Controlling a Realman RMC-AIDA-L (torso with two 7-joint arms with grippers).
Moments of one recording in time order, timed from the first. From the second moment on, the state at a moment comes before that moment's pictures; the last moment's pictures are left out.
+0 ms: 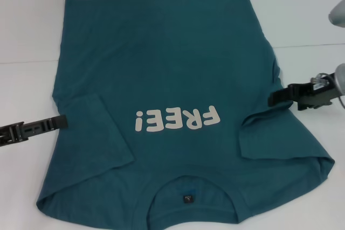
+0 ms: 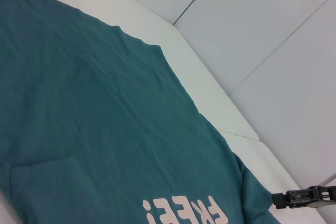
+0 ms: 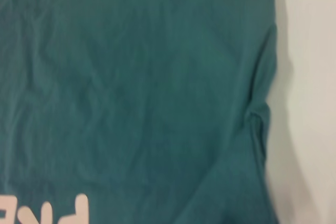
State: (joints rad) left arm -0.43 -2.07 0.53 0.91 2.07 1.58 -2.09; right arm 0.83 1.95 -0.78 -0.60 -2.67 -1.07 2.73
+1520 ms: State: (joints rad) left arm -0.41 -2.00 0.28 0.90 2.07 1.76 -2.44; right arm 0.68 1.83 -0.72 -0.68 -2.08 -1.41 2.47
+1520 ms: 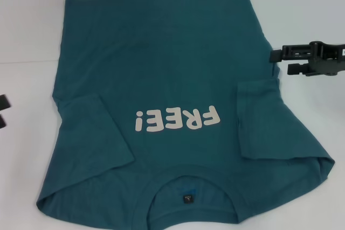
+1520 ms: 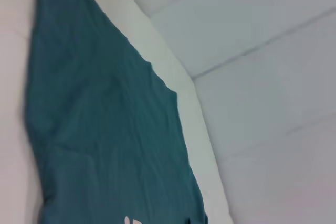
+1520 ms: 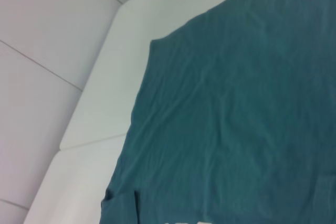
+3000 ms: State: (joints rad) left arm -0.39 -2.01 0.30 0.78 2.36 1.67 -2.52; right arm 0.74 1.84 -0.73 -0.68 -2.23 -1.41 2.52
